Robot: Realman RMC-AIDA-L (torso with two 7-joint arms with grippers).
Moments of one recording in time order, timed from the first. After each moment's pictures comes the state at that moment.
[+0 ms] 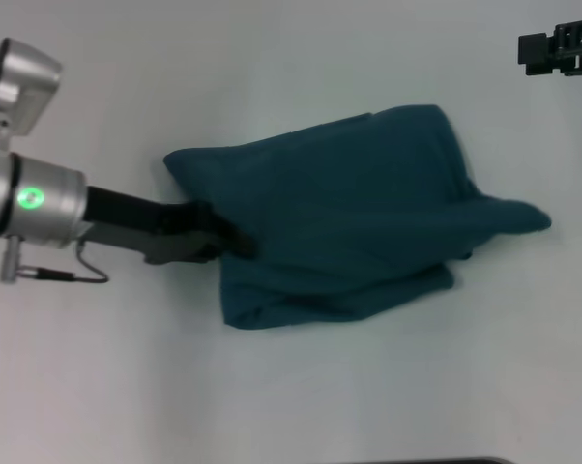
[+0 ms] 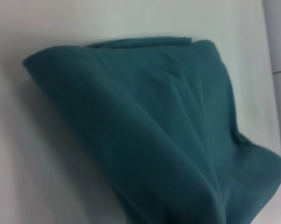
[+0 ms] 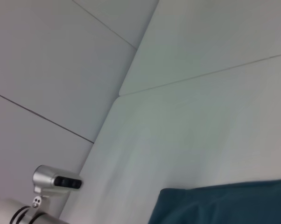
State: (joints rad) left arm -0.60 -2.13 -2.23 -0.78 -0.88 1.58 -2.64; right arm 0.62 1.87 -0.52 -0.82 -2.16 -1.83 2.38
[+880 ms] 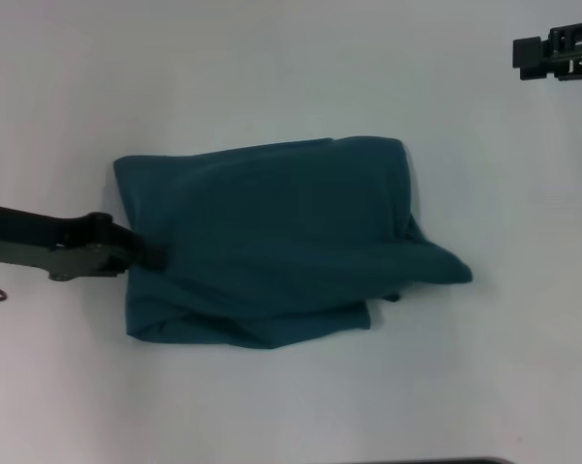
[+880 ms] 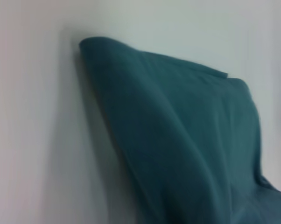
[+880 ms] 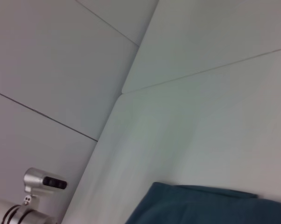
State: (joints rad) left arm -0.52 -2.02 -2.32 -0.77 -0.86 1.67 -2.60; right arm 0.63 1.86 -0.52 -0.79 -2.16 -1.83 2.39
